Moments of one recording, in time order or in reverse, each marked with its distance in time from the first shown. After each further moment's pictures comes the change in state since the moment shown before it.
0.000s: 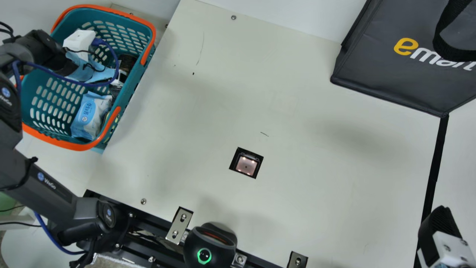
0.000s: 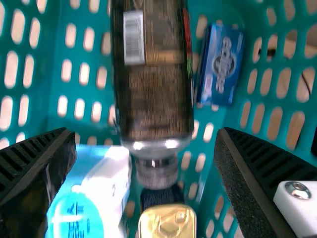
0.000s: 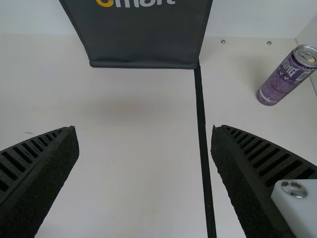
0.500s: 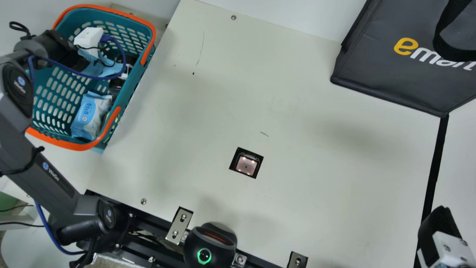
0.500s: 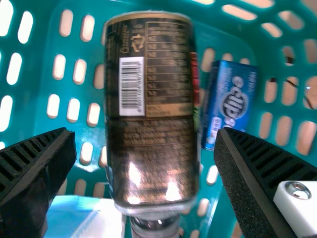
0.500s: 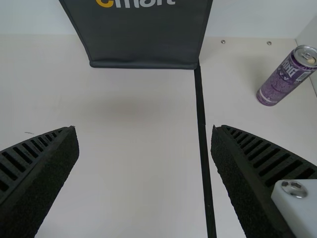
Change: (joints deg) left arm -1.8 8.3 -4.7 -2.5 -3.5 0.0; right arm 0.0 0.0 0.0 0.0 0.0 0.0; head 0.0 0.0
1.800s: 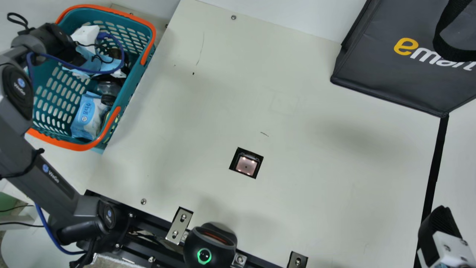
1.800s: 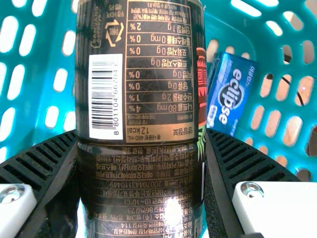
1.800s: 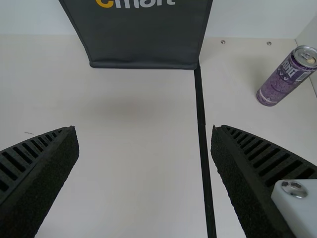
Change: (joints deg) left arm -0.4 -4.5 -1.4 7.4 7.2 -13.3; right arm 0.0 0.0 0.0 0.0 -0.1 0.0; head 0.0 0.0
